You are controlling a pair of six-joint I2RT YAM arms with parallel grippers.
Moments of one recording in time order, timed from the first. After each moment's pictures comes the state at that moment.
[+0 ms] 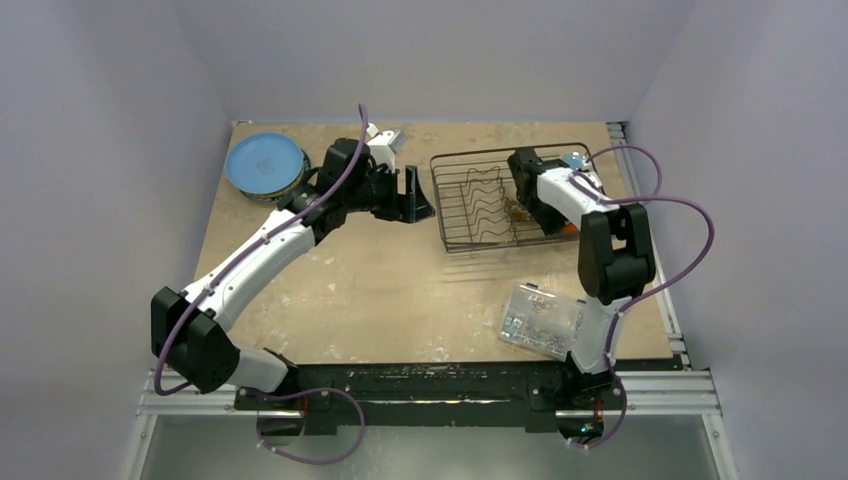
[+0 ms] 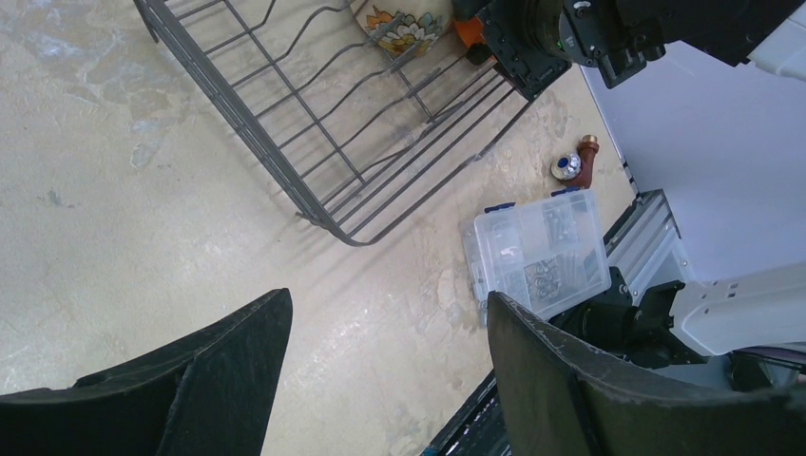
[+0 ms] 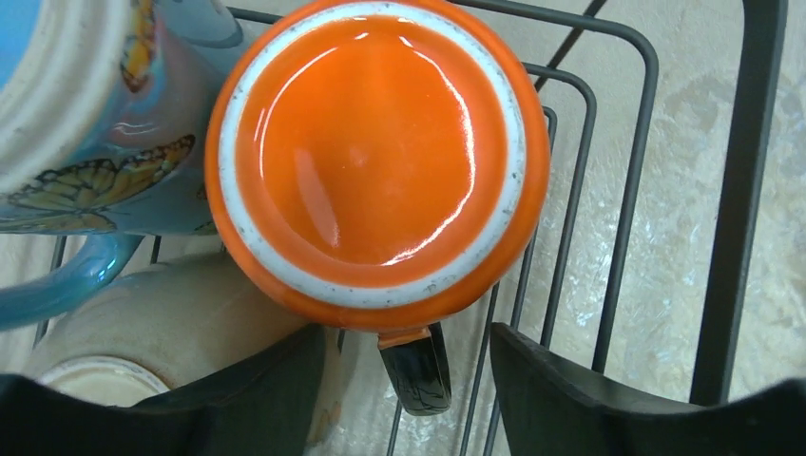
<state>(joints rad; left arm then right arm) -0.55 1.41 1.29 -0.41 0.35 -0.43 0.24 1.95 1.46 -0.94 0.79 1.49</state>
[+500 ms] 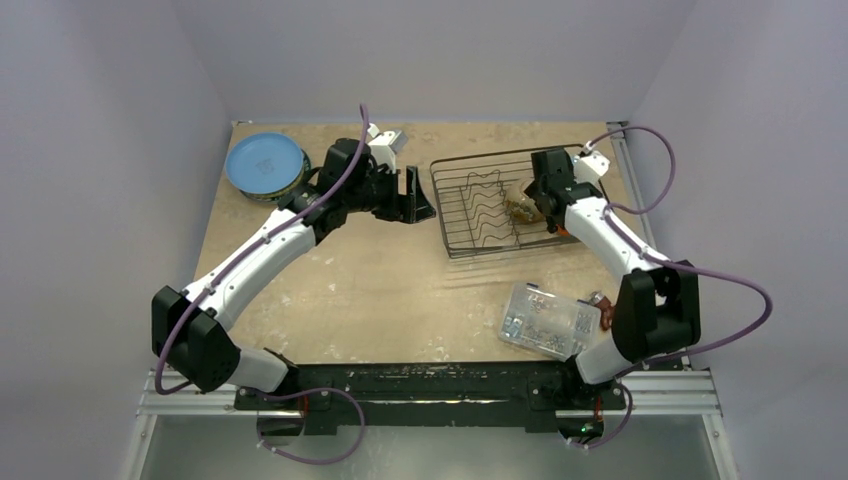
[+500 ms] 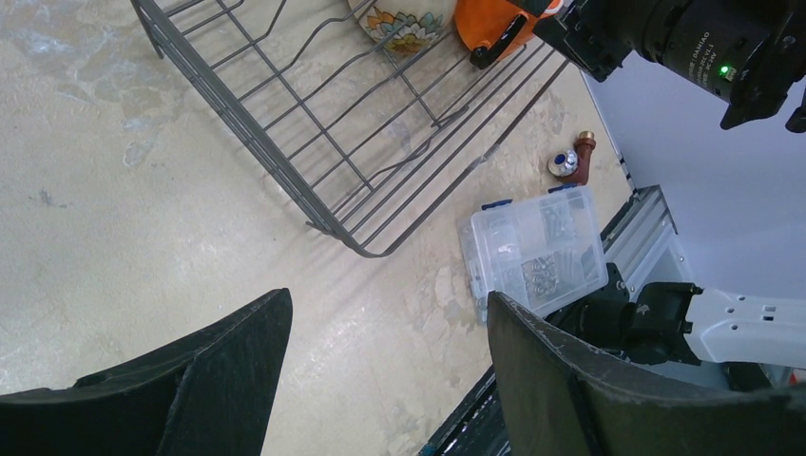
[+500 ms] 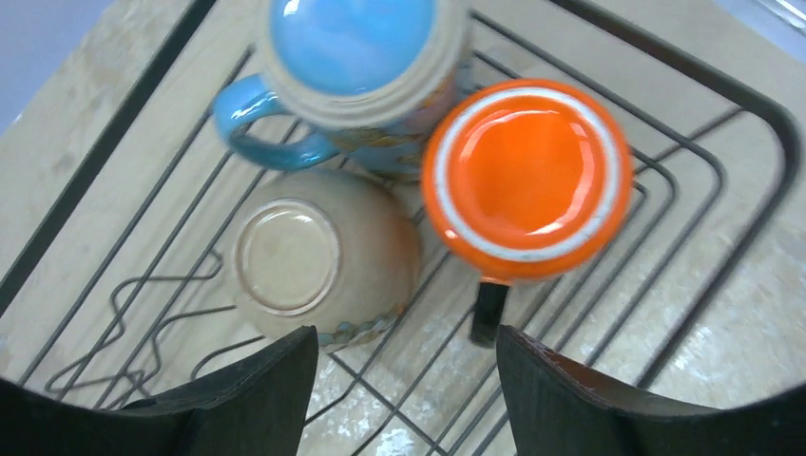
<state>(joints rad) -0.55 1.41 1.29 -0.41 0.36 -0.43 0.24 1.55 1.19 -0.56 0.66 0.96</state>
